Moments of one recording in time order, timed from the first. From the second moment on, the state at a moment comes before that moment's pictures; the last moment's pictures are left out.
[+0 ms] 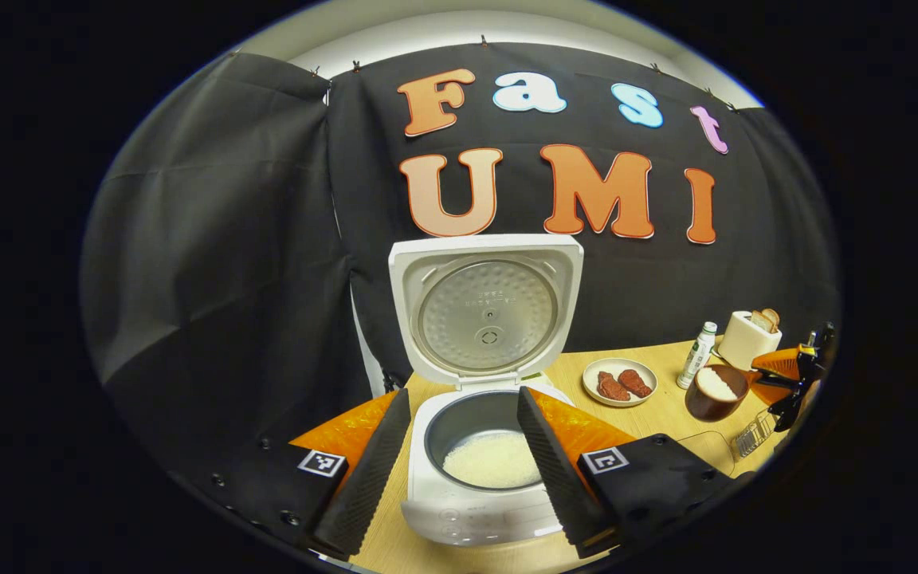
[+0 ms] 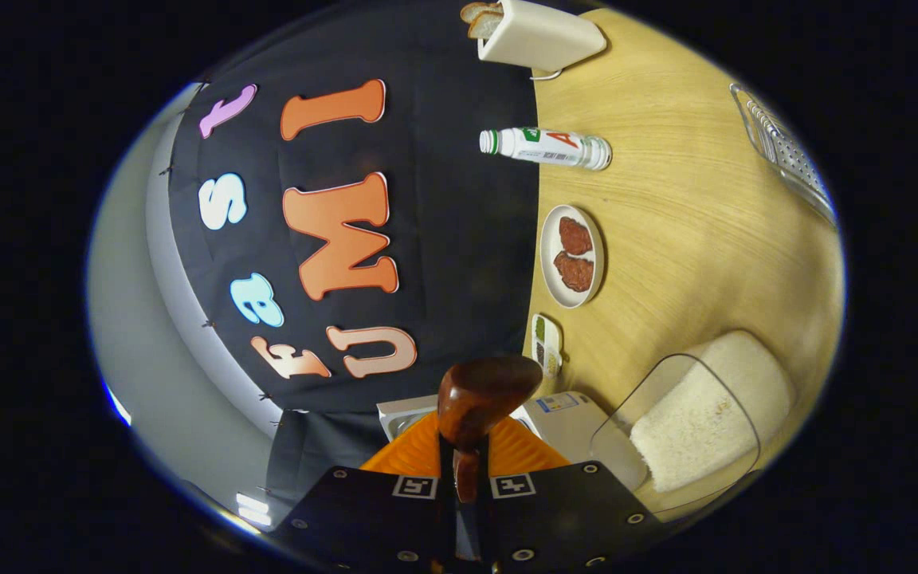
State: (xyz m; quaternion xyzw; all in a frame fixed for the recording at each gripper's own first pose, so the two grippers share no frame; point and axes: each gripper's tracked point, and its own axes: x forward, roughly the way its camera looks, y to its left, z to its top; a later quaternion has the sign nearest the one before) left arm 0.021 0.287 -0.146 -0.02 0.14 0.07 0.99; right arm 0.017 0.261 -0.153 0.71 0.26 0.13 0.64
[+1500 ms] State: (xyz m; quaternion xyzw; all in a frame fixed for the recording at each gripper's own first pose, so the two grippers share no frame) left arm -0.022 0.415 -0.188 -0.06 0.16 0.20 0.96; right arm 0.112 0.476 -0.132 0.26 0.29 0.22 0.90
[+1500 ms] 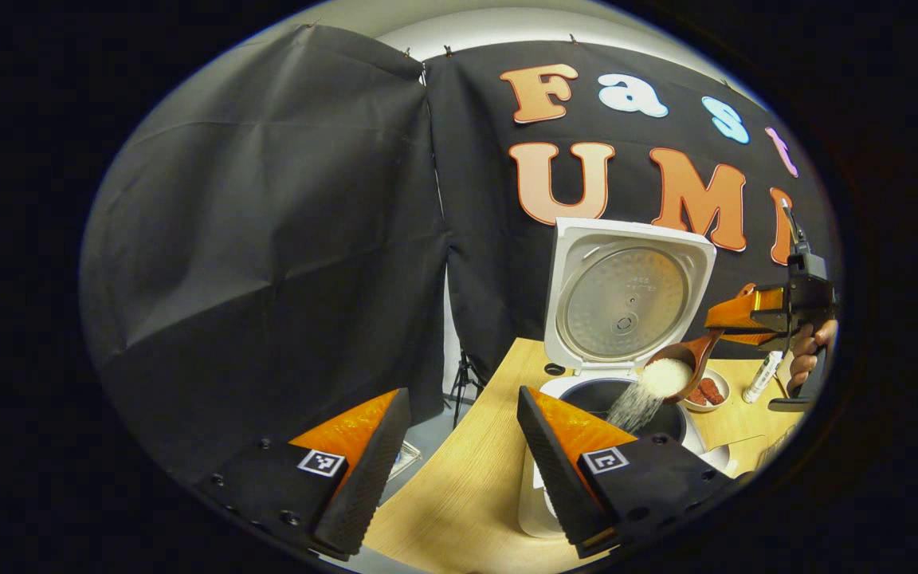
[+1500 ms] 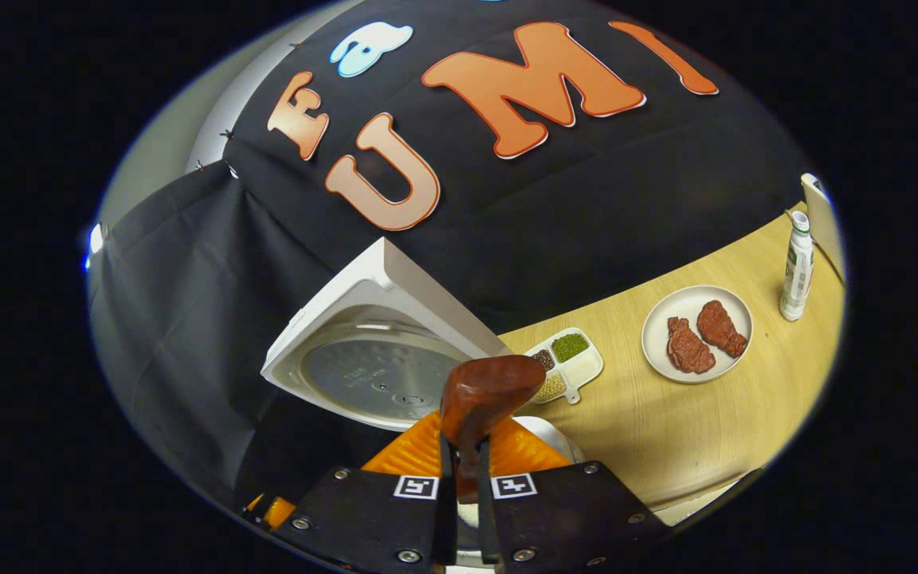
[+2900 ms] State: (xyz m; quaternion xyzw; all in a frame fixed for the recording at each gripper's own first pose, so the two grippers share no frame) left arm -0.033 0.415 -0.190 -0.06 0.15 0.21 0.96; right arm 0.068 0.532 -0.072 -0.04 0.11 0.33 0.94
